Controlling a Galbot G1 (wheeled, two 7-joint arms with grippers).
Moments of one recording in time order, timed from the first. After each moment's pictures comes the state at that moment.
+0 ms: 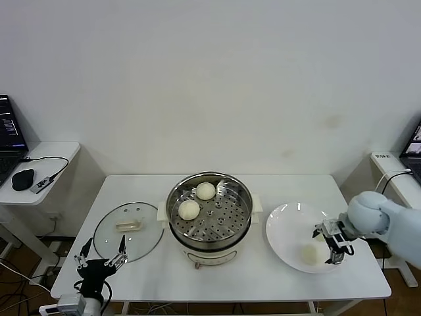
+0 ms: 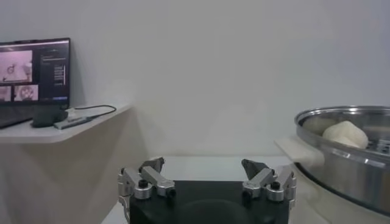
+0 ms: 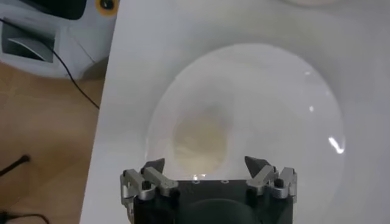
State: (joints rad) left arm 1.71 -1.33 -0.66 -2.16 -0.23 0.12 -0.15; right arm -0.11 0.41 -0.84 1.57 -0.13 -0.23 -1.04
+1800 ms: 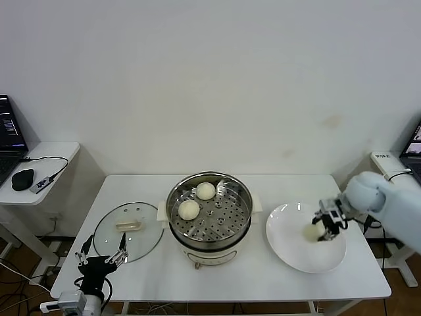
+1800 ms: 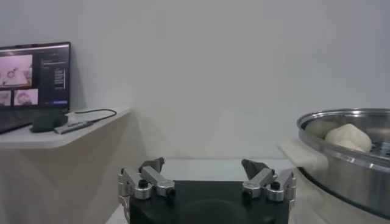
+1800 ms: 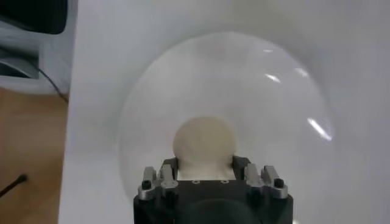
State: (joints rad) left arm 1.69 -1.32 -0.66 -2.16 -0.24 0.12 -0.15; right arm 0.16 0.49 -0.88 1.46 0.01 -0.24 -1.12
